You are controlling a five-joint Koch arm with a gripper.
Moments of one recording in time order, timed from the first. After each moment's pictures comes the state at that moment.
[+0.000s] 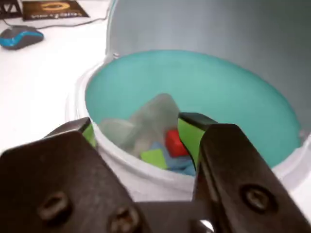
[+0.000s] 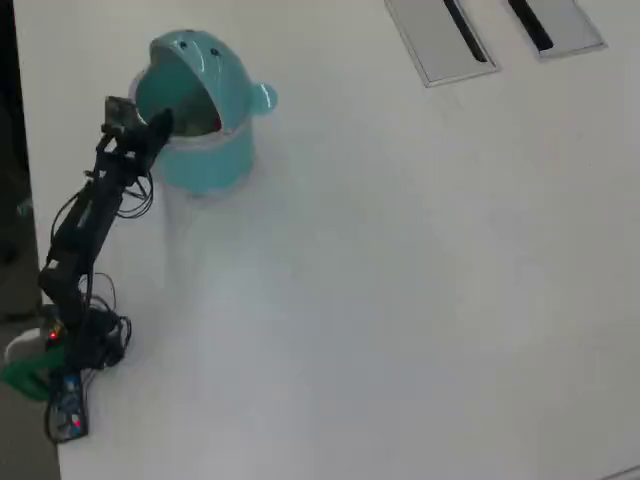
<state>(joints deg) -57.6 91.9 92.2 12.4 -96.1</state>
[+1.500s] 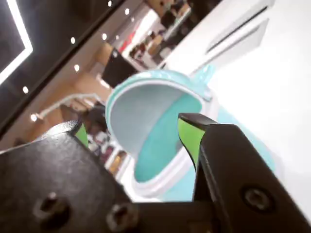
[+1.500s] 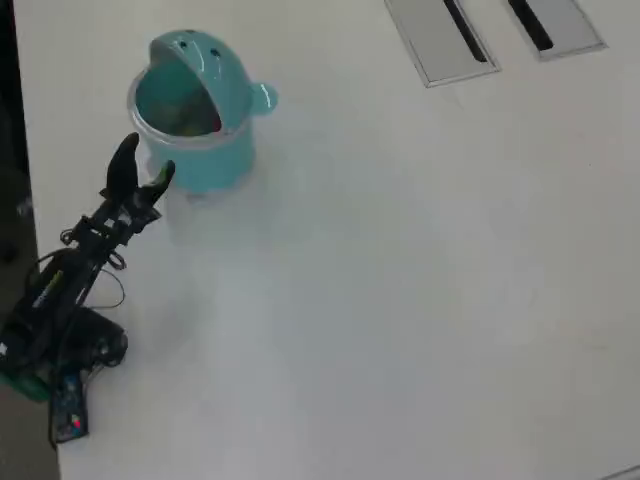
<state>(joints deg) -40.8 131.2 121.6 4.4 -37.4</state>
